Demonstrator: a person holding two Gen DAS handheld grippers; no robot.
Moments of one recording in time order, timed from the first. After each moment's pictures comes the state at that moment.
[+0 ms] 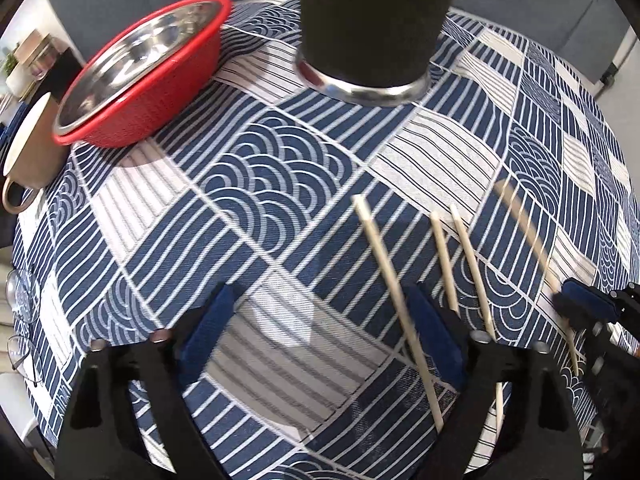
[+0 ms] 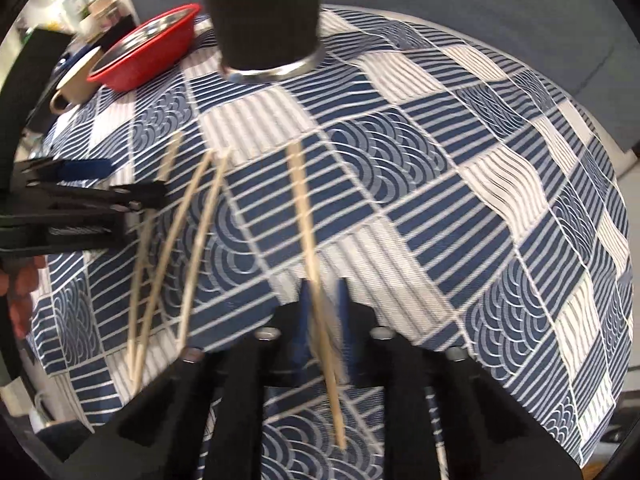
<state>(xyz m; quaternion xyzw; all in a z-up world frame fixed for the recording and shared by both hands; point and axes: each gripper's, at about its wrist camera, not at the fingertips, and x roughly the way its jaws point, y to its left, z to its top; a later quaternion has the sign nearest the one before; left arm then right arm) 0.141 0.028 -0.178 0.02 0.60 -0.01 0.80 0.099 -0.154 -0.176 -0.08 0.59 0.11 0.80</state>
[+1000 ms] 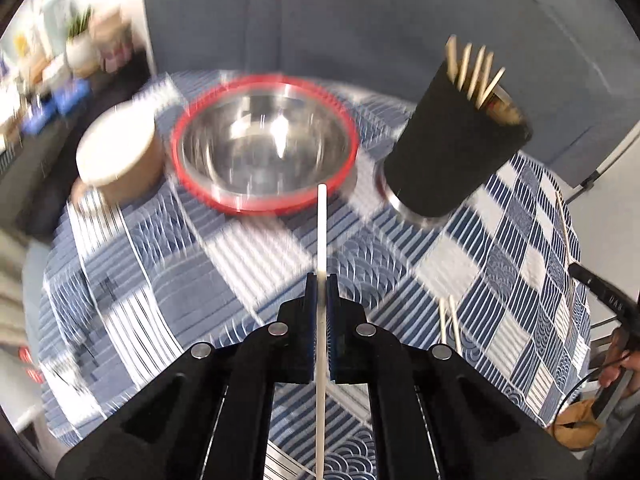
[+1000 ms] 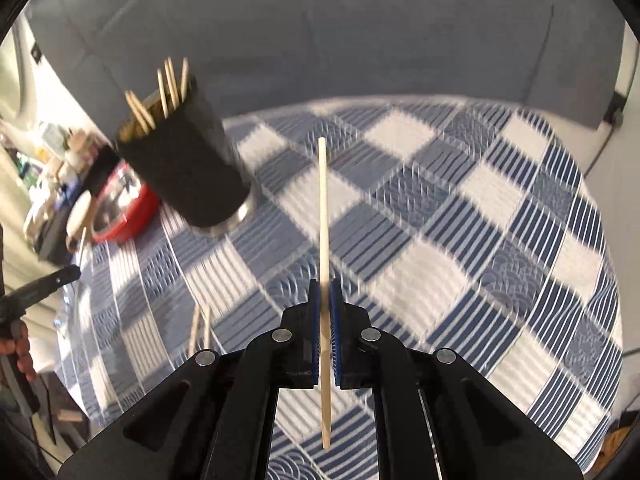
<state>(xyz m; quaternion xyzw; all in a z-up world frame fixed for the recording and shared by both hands) 0.139 0.134 -0.063 -0.08 0.52 -0.01 0.85 0.173 -0.229 -0.078 0.06 0.52 0.09 0.85</state>
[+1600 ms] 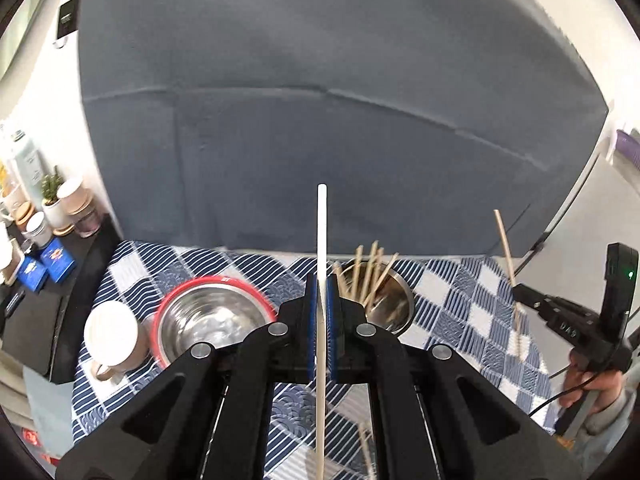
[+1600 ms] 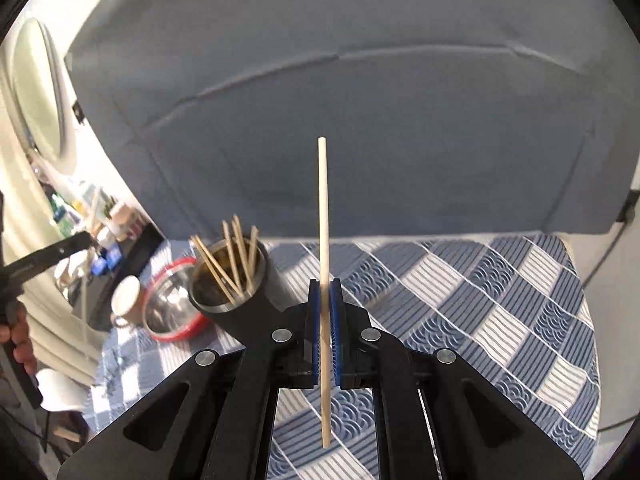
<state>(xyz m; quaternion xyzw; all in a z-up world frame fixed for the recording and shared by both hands) 0.214 0.092 0.082 -0.08 0.38 -0.07 0.92 0.236 -0.205 0.036 0.07 0.41 0.14 0.90</state>
